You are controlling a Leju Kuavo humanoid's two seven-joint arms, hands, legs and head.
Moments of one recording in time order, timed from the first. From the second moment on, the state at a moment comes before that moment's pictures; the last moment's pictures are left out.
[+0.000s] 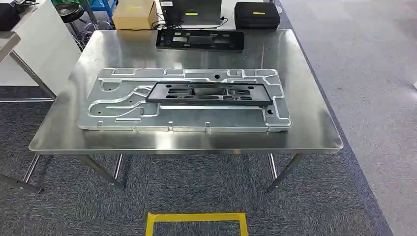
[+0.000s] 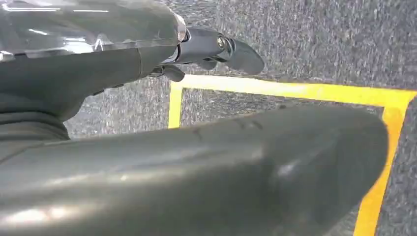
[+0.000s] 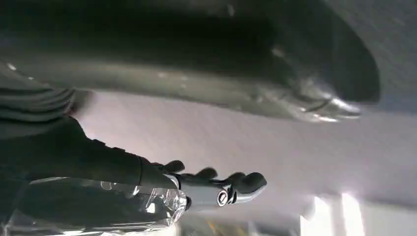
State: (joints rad) left arm -0.03 -0.05 0.97 -0.21 -0.67 0.03 -0.38; right arm 0.00 -0.01 -1.24 -0.61 1.27 -0.51 -0.41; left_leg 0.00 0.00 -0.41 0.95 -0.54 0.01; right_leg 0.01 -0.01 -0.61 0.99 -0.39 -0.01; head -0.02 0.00
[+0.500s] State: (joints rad) left arm -0.02 -0.06 0.98 -0.21 -0.72 0.01 -0.40; right arm -0.03 -0.01 -1.30 -0.30 1.37 -0.17 -0.03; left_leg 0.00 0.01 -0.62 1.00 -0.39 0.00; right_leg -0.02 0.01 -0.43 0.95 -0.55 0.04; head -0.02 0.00
